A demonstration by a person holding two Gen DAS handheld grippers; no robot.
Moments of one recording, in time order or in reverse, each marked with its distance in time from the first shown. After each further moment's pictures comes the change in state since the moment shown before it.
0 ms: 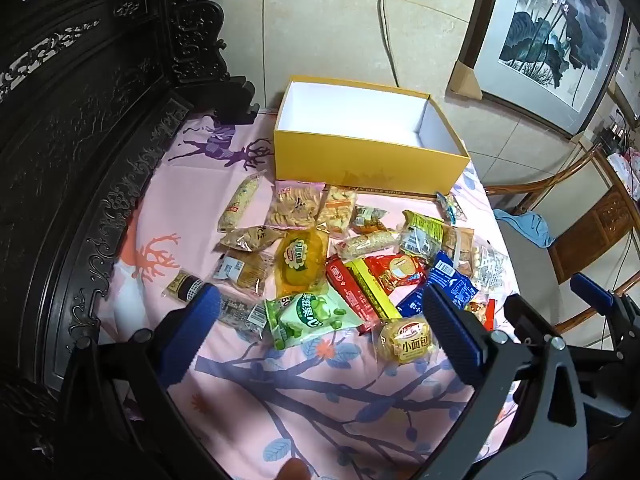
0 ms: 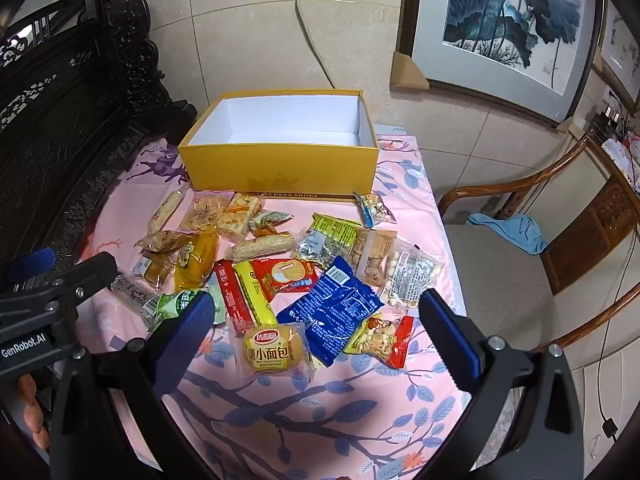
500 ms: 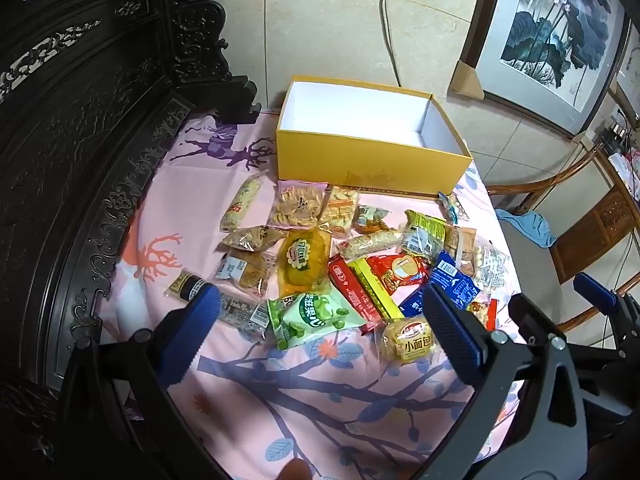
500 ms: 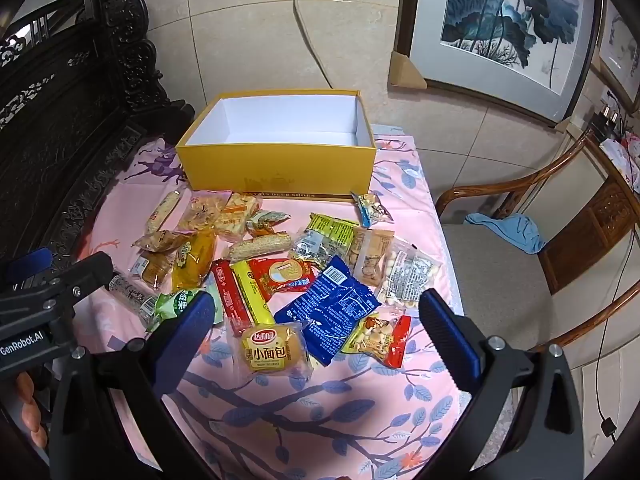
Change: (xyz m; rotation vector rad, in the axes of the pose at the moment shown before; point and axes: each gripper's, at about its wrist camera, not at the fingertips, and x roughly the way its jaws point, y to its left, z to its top) left arm 0.000 0.000 0.000 -0.001 -0.001 0.002; right arm 0.000 0.000 0.000 -0.002 0.000 -0.003
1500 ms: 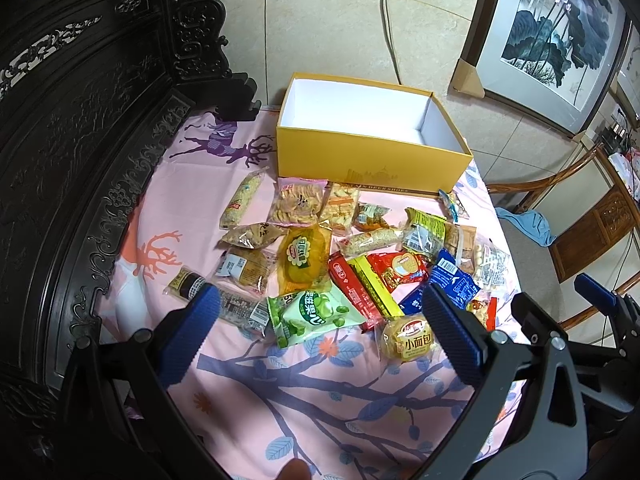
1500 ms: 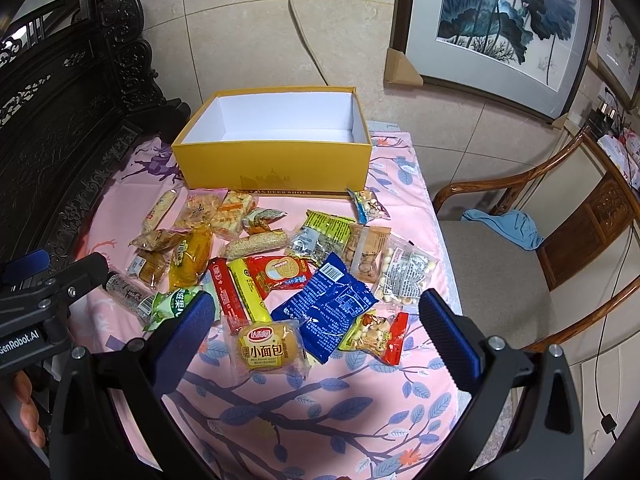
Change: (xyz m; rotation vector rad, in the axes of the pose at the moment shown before) left arm 0.000 0.006 -0.003 0.002 0.005 0.001; right arm 0.001 -0.002 0.000 0.000 0.004 -0.004
